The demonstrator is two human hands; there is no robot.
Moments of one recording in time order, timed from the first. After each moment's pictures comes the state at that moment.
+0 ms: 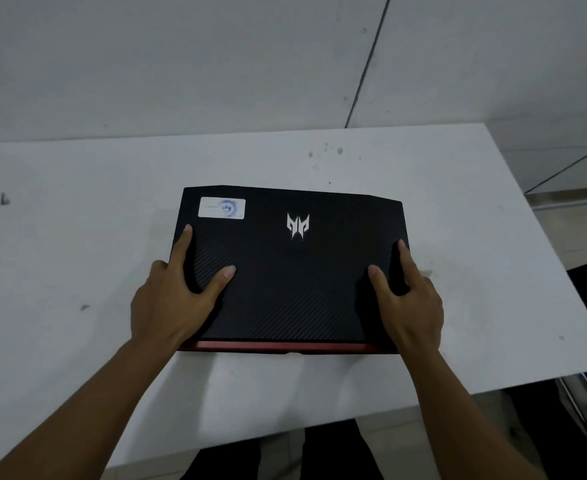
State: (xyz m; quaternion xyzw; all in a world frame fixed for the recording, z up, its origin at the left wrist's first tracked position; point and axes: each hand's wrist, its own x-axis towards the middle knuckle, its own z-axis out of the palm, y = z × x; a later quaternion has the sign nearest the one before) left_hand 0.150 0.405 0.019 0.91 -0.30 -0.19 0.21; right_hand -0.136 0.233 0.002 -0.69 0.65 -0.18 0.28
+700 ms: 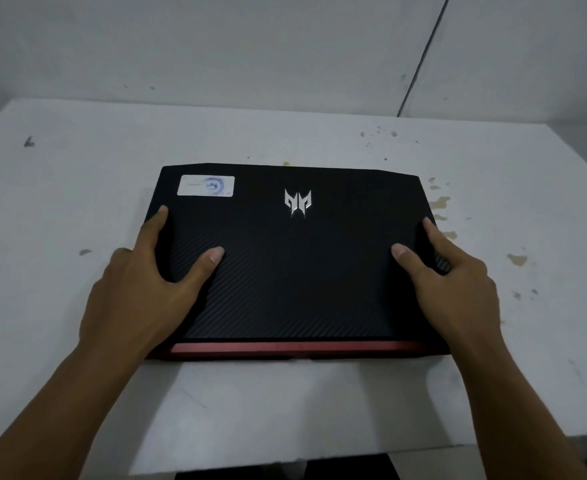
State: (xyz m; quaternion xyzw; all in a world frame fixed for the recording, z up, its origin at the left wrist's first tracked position) left_hand 0.164 0.487 -0.063 0.92 -0.27 -0.10 0.28; right_hand -0.099 0.280 -0.049 -0.70 0.57 -0.26 0.33
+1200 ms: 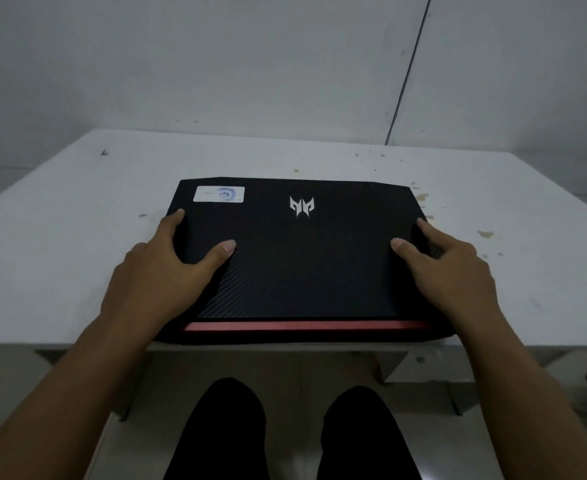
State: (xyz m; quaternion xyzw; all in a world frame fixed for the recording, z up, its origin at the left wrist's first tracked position) left_hand 0.099 0.568 -0.056 0.91 -0.27 -0.06 0.32; right_hand -0.155 0.352 -0.045 -0.75 0.53 -0.26 0.29
